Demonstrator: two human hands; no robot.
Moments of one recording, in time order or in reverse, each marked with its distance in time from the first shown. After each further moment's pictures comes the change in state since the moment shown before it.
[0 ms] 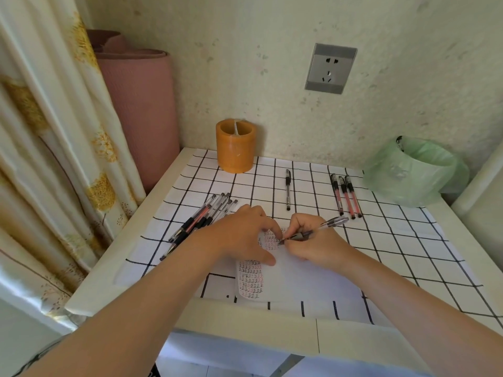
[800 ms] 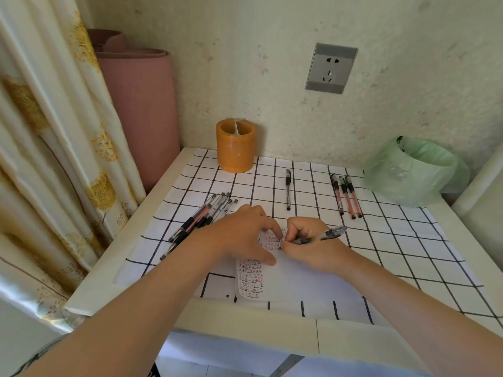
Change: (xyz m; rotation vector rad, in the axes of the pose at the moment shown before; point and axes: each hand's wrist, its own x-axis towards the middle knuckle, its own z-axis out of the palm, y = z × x) left_hand 0.000 0.001 0.000 -0.024 0.006 -0.004; right_hand 0.000 0.007 0.001 -0.209 -0.017 -0.107
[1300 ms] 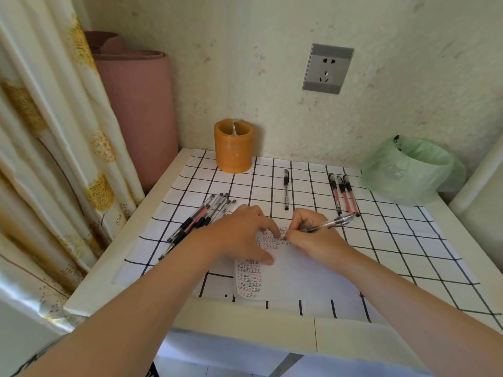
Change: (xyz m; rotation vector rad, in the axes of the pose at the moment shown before) left_hand 0.001 -0.002 0.001 0.004 0.000 -0.002; right_hand 0.002 0.000 -0.004 0.259 0.063 0.095
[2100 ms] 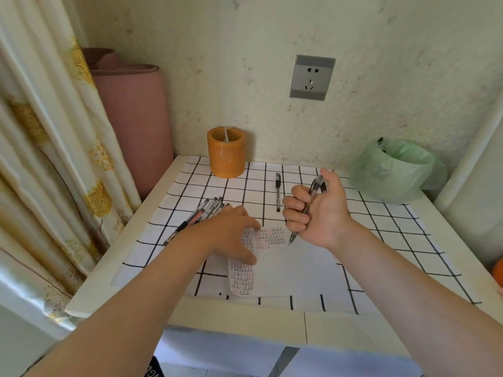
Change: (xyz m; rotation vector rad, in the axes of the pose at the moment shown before) left_hand -0.008 0.001 -0.011 0.136 -0.057 -0.135; right_hand 0.014 -0.058 -0.022 1.006 -0.043 0.369
